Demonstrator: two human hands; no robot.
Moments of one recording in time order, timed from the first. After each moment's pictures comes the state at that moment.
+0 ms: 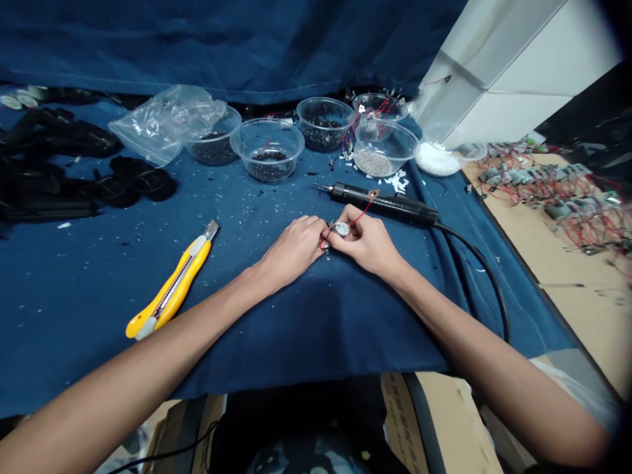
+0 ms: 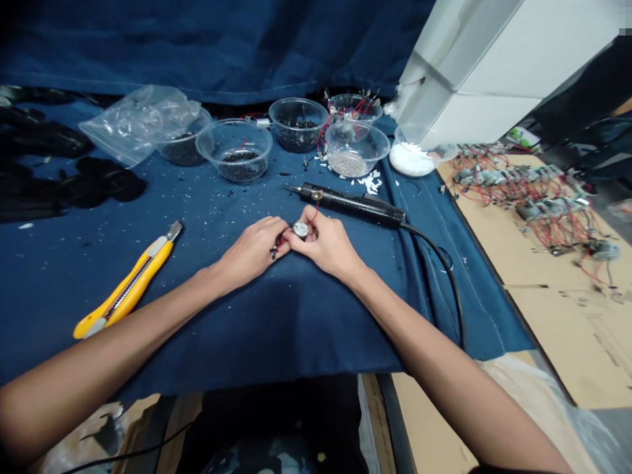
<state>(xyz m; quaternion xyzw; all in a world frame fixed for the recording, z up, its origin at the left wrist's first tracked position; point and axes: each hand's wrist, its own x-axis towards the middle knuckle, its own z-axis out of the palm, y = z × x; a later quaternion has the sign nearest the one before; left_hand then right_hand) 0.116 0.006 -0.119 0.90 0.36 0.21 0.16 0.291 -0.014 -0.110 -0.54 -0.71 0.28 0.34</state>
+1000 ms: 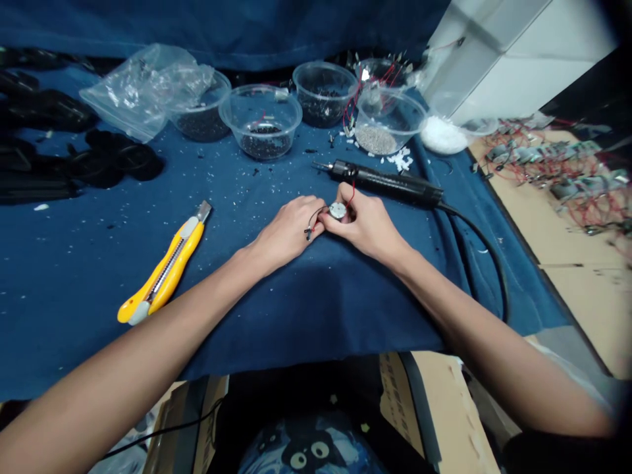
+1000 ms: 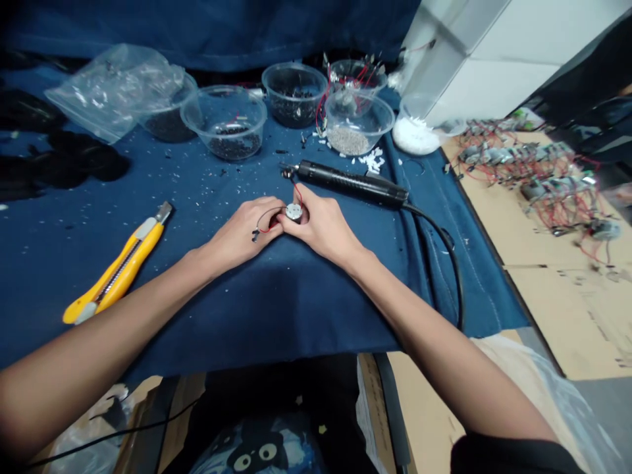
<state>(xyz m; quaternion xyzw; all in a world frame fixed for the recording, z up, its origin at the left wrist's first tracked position) 0.111 0.006 -0.110 0.89 0.33 0.22 0.21 0.284 -0.016 -0.106 -0.54 -0.75 0.23 0.31</state>
